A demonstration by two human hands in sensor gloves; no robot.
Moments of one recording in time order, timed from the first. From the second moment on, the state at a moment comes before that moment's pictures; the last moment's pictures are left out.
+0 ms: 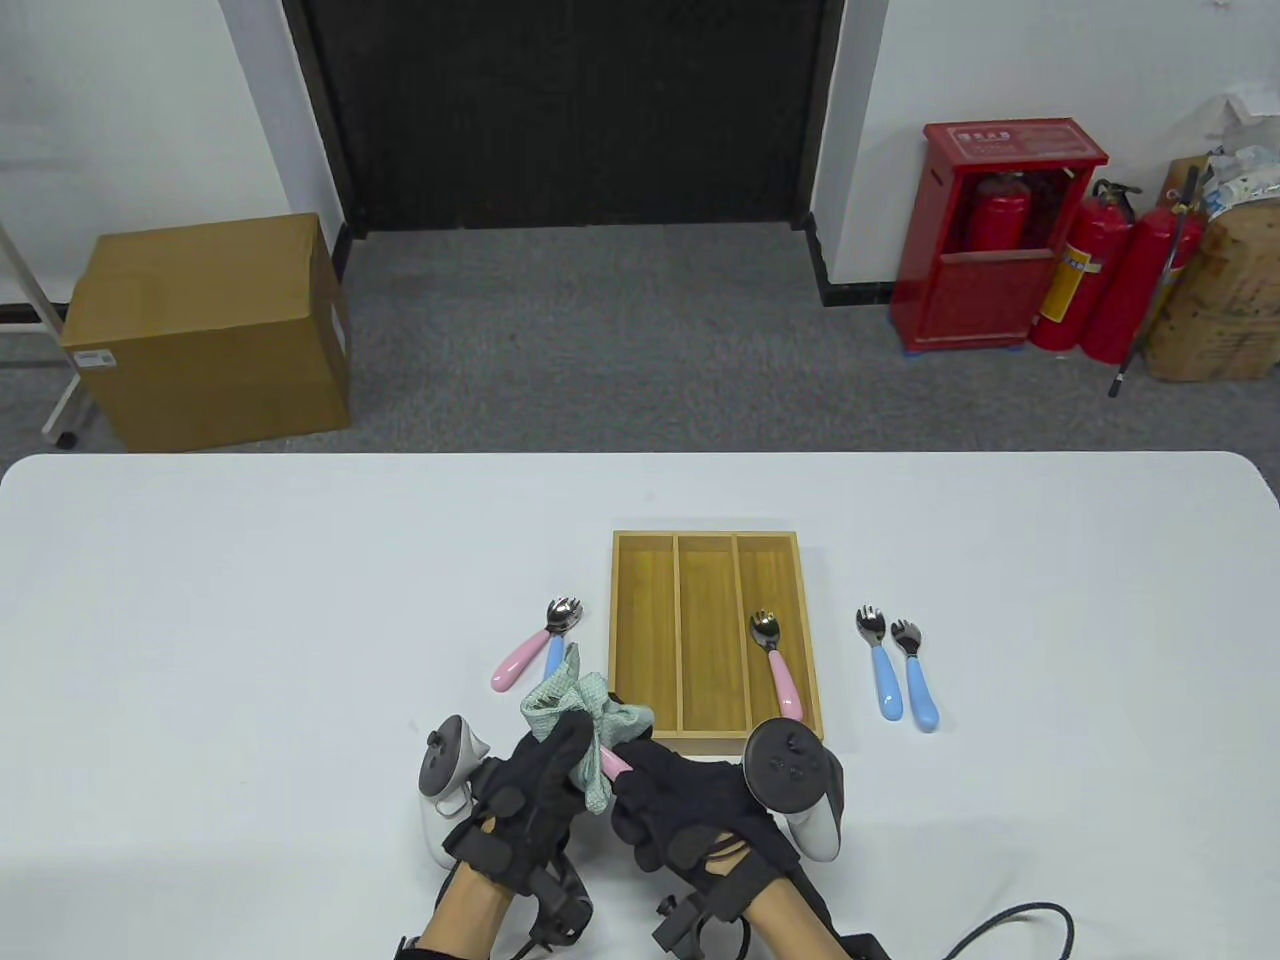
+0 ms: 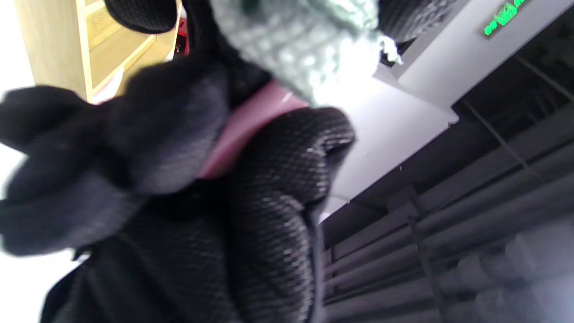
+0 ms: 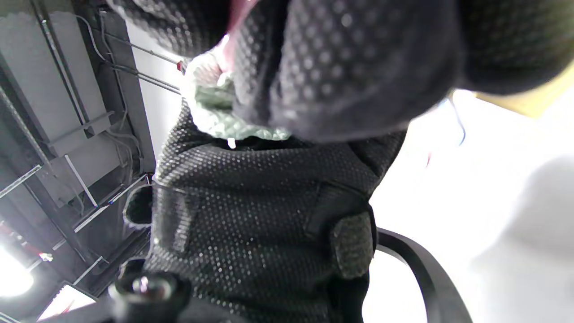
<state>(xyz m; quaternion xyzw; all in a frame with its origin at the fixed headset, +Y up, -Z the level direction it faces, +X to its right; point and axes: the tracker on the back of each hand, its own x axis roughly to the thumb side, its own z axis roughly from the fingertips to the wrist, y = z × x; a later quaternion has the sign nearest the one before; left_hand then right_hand) -0.142 -0.778 -0.326 -0.16 -0.17 0.82 0.52 0.060 -0.732 -0.307 0.22 0.07 0.77 0.60</state>
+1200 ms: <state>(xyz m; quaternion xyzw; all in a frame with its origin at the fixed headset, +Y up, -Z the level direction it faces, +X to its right) -0.153 -0.779 -0.327 -0.09 -0.09 0.81 0.58 0.065 -0.734 -0.310 0.24 0.04 0.79 0.56</state>
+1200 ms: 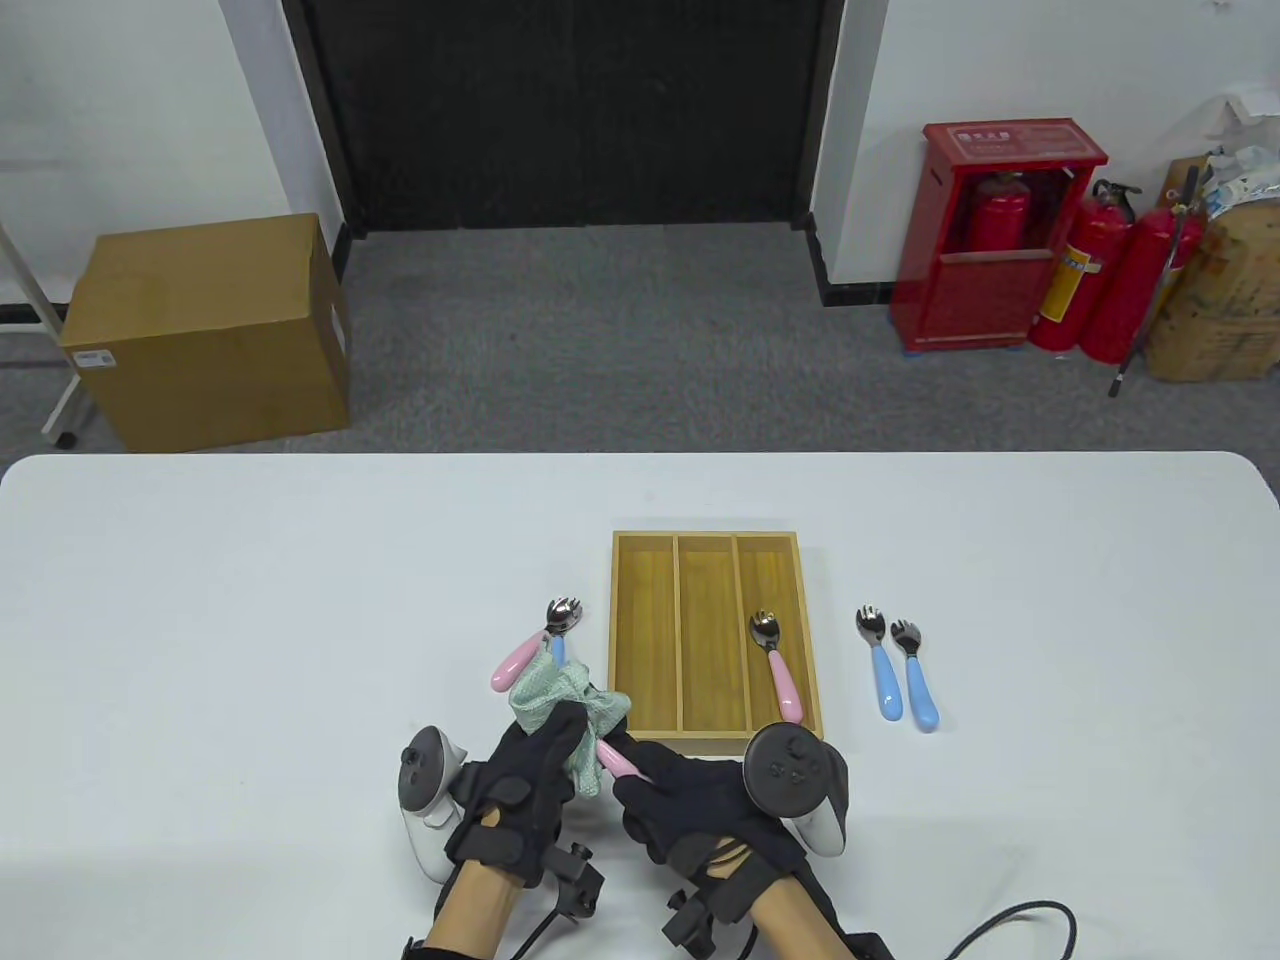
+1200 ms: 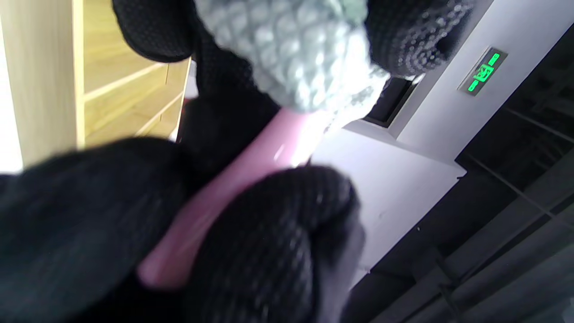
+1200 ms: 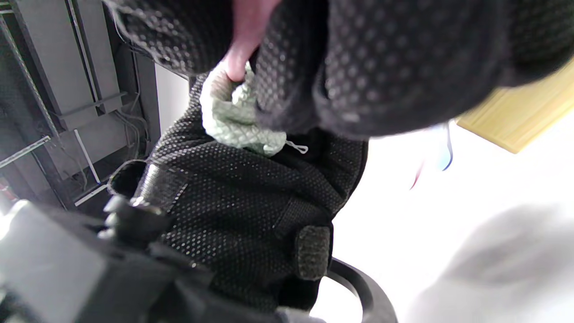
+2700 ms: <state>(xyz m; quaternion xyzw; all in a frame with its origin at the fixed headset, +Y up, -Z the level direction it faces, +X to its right) -0.166 -0.765 -0.335 0.00 -0.12 0.75 0.65 0.066 -0.739 -0.316 0.27 -0.01 0.82 0.50</state>
